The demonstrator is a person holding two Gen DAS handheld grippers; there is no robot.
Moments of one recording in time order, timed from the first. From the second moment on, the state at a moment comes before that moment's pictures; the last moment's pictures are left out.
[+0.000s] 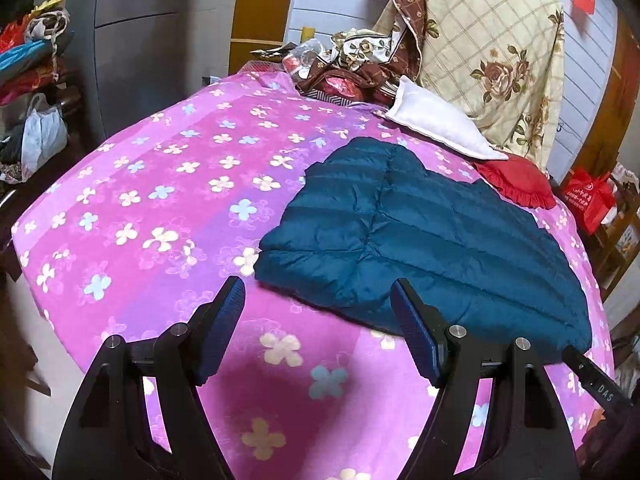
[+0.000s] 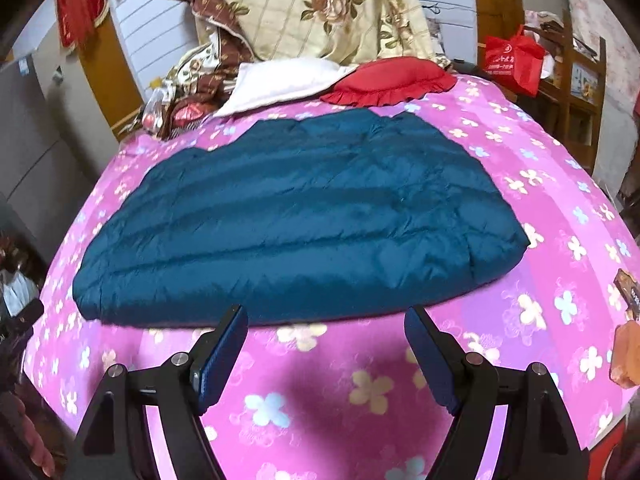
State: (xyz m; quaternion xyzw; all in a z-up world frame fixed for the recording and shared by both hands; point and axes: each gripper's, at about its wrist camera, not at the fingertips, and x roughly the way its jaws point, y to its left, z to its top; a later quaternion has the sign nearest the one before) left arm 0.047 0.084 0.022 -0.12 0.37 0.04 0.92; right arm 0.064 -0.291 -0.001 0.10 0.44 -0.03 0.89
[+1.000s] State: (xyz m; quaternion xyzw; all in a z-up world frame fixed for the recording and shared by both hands) left arm 0.082 0.082 -0.026 -0.09 0.43 0.09 0.89; right arm 0.069 -0.350 -0.006 0.13 0.40 -0.03 0.91
